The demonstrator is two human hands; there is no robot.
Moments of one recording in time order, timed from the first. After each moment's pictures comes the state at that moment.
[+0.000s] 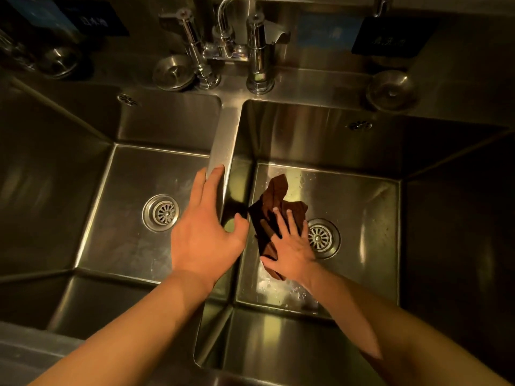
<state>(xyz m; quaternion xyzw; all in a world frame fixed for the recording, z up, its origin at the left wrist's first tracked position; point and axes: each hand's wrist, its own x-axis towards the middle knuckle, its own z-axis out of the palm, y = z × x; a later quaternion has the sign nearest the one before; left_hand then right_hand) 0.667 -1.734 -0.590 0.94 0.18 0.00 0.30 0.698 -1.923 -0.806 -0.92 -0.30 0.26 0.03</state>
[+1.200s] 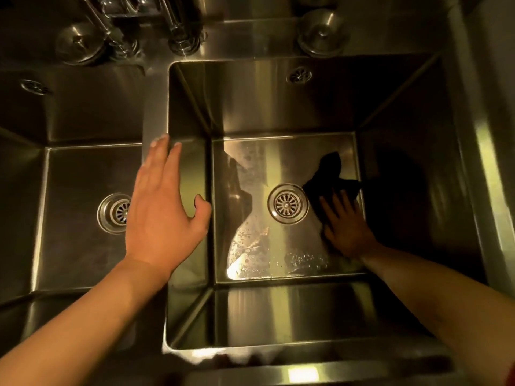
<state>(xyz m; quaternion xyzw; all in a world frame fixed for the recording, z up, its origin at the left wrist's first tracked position) 0.666 -1.743 -0.582 0.98 0.03 -0.01 0.21 0.667 -2.133 -0.817 -0.95 -0.16 0.25 -0.01</state>
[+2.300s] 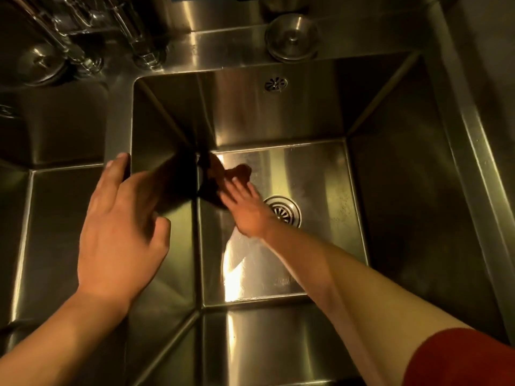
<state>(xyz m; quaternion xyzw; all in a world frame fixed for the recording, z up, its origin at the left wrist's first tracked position) 0.667 -1.744 -0.585 0.98 0.07 -0.01 0.17 0.749 -1.933 -0.824 -0.92 -0.32 0.21 0.04</state>
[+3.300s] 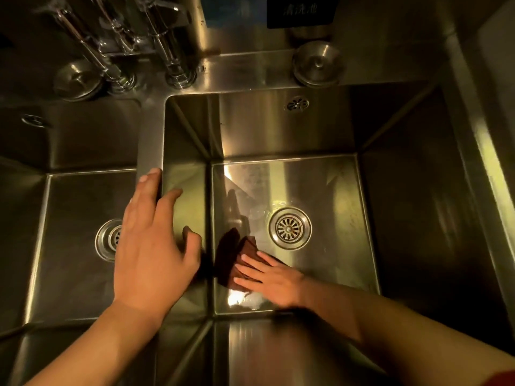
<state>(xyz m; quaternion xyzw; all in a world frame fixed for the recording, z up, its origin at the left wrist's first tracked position) 0.670 -1.740 -0.586 0.98 0.05 -0.02 0.17 0.634 -1.979 -0.842 -0.80 -0.54 0.25 -0.02</state>
